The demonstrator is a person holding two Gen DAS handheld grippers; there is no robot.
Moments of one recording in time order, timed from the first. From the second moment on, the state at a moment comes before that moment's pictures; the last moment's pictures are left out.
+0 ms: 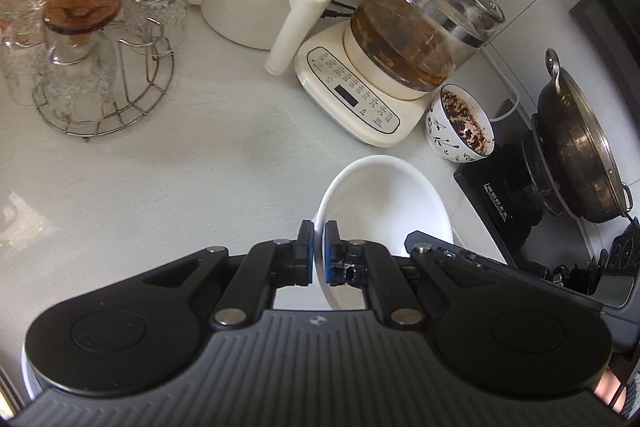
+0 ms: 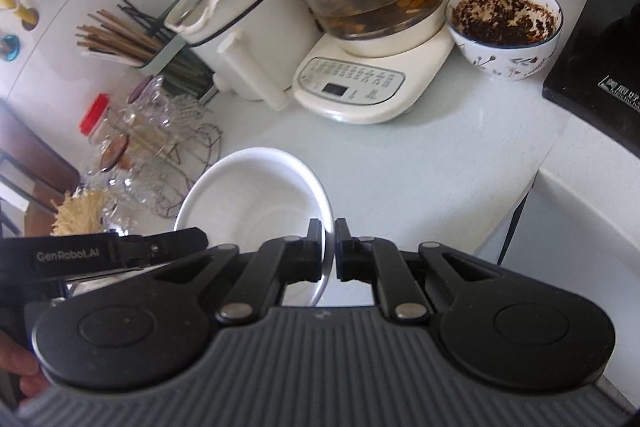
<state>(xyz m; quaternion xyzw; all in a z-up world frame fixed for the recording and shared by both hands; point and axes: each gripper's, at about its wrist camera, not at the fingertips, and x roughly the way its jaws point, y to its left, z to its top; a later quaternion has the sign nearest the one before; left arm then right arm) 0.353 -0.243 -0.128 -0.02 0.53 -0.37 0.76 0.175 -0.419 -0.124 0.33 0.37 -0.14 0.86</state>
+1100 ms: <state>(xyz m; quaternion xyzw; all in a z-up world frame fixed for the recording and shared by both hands) 0.340 -0.102 -0.103 -0.01 0.52 -0.36 0.78 0.173 -0.294 -0.107 0.29 0.39 -0.08 0.87</state>
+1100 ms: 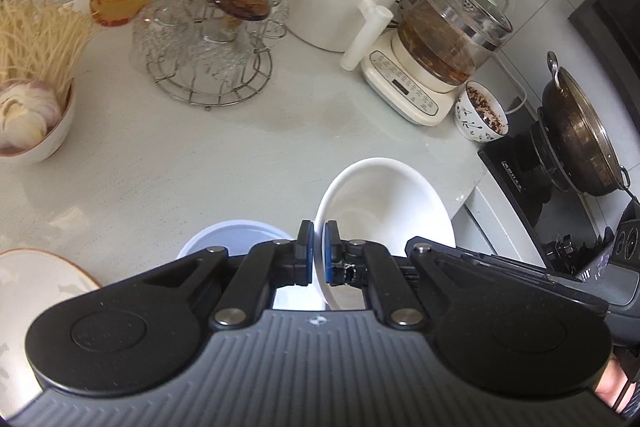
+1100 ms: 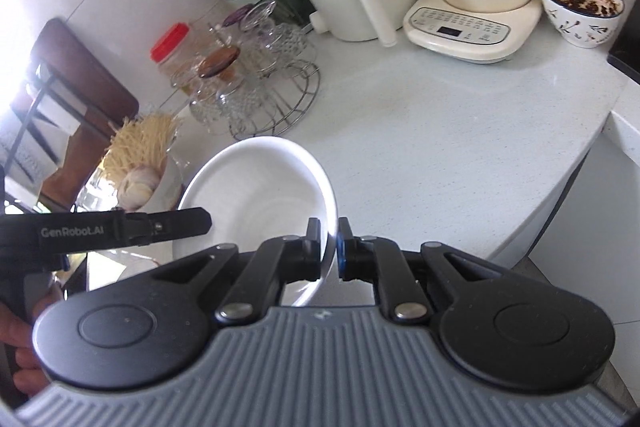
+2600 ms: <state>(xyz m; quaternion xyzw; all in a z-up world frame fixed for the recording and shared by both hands) 0.364 -0.041 -0.151 -0.01 0.56 -0.29 0.78 0.216 -0.268 -0.143 0.32 0.45 -0.04 0.83</state>
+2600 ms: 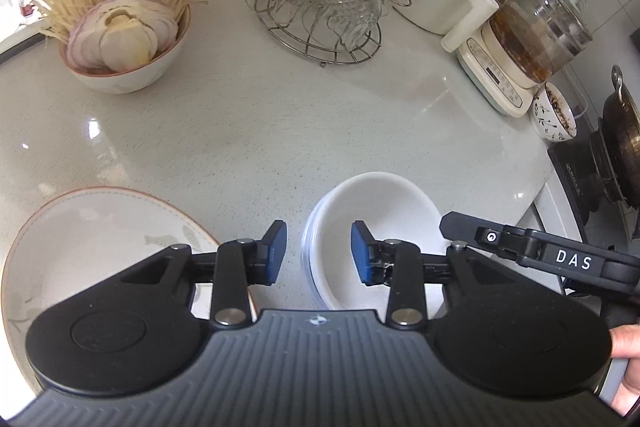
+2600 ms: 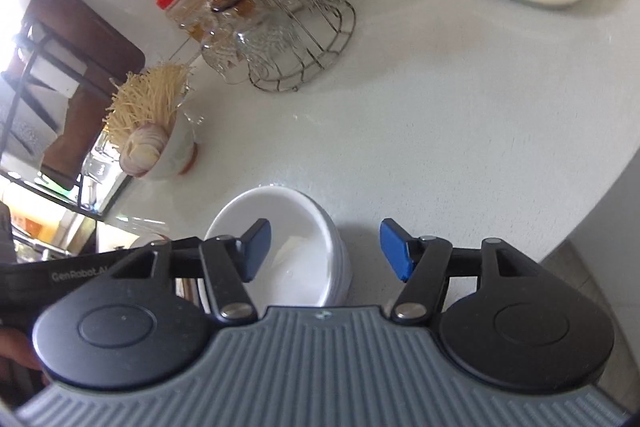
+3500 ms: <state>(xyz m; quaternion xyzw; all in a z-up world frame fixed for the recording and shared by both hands) 0.377 -0.073 -0.190 0.02 0.58 -0.28 0.76 0.234 -0.279 -0.183 0.37 0.51 0.00 0.78</state>
